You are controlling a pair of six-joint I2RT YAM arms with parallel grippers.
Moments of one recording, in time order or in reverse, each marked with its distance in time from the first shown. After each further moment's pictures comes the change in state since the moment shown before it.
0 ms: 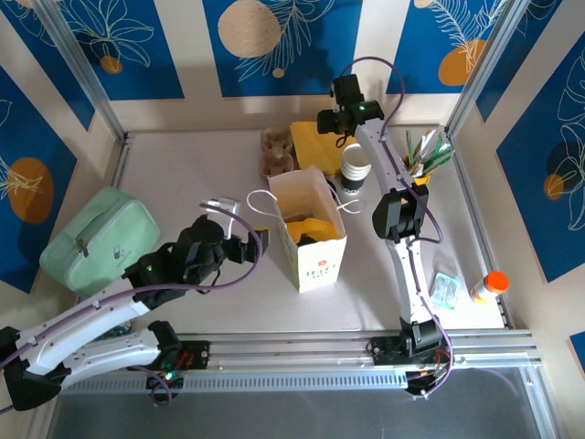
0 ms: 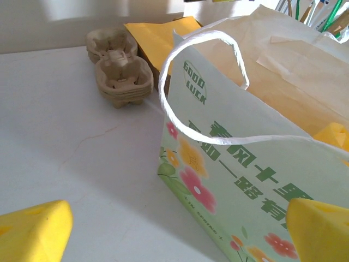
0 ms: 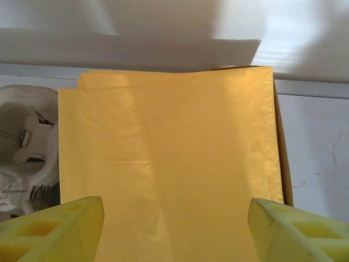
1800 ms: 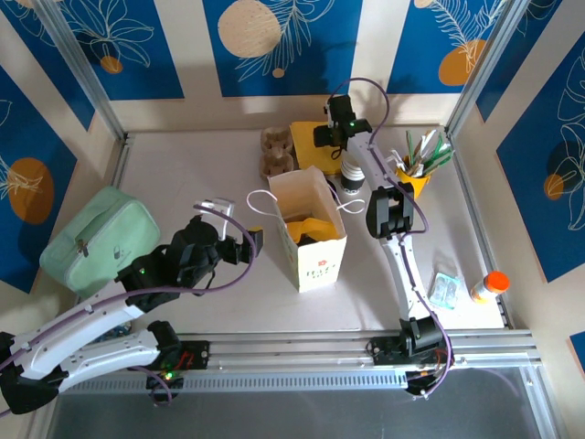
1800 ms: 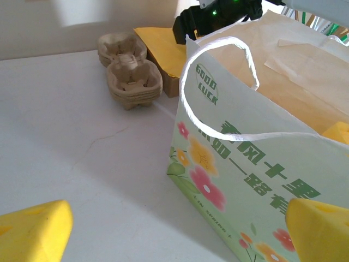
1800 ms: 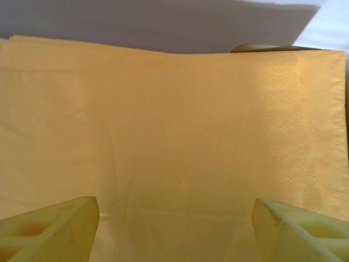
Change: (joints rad) left arm 0.000 -0.039 0.003 -0.038 -0.026 0.006; right arm -0.013 0.202 0.010 0.187 -0.014 -0.085
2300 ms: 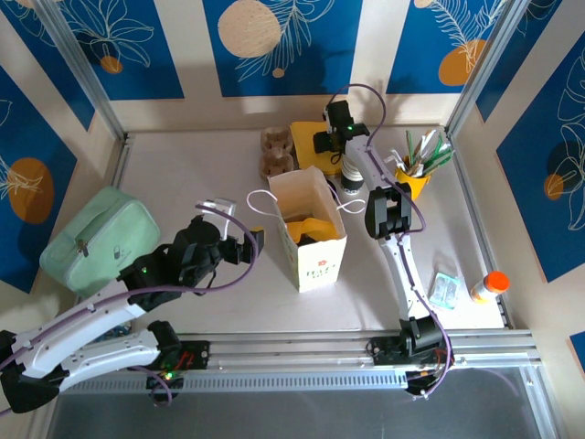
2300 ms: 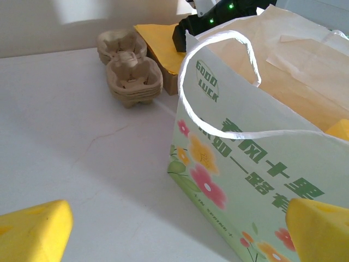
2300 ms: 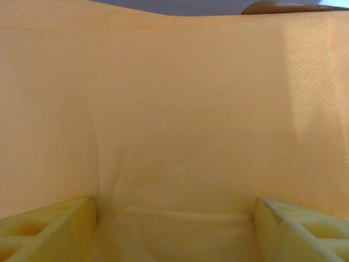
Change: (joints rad) left arm 0.000 0.012 0.000 0.000 0.000 0.000; right arm 0.002 0.032 -0.009 0.000 0.014 -0.021
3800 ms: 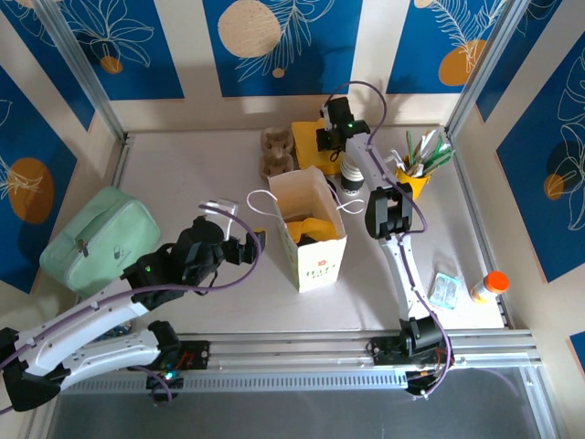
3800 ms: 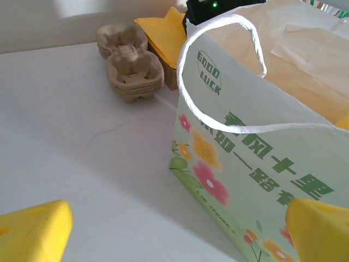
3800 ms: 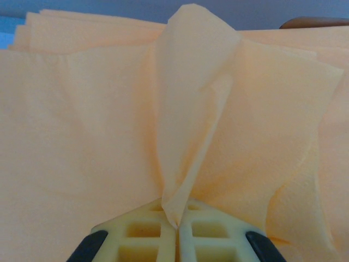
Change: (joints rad) left arm 0.000 0.018 -0.005 0.000 0.000 0.000; right arm 0.004 -0.028 0.012 -0.022 -0.101 0.032
